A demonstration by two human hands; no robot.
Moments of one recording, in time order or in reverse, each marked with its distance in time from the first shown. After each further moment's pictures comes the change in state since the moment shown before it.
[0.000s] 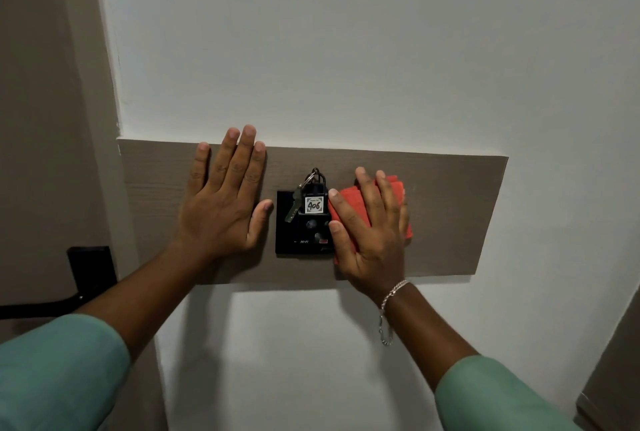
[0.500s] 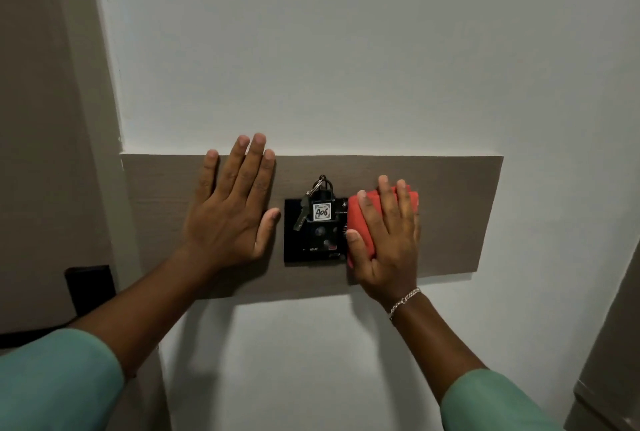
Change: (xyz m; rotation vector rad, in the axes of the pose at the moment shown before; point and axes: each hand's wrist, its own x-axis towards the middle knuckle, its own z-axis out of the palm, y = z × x) left_hand 0.003 -0.005 -0.003 -0.034 -0.021 0.046; right_hand -0.010 0.003 0.001 -0.027 0.013 0.115
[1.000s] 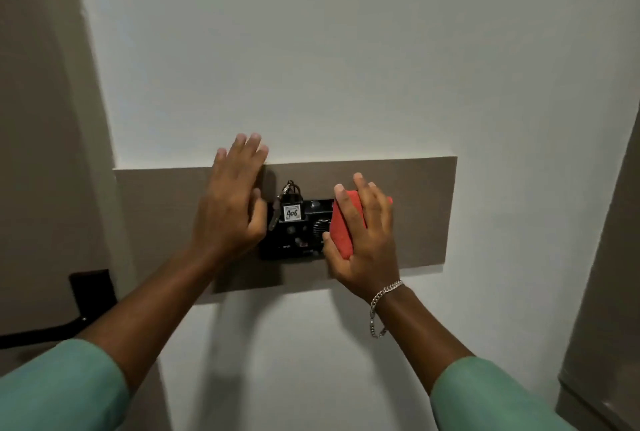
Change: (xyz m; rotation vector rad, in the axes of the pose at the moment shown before) left_hand 0.039 0.032 -0.067 -0.639 -0.023 -0.202; right_hand 0.009 -0.008 -0.047 0.086 -0.093 0.012
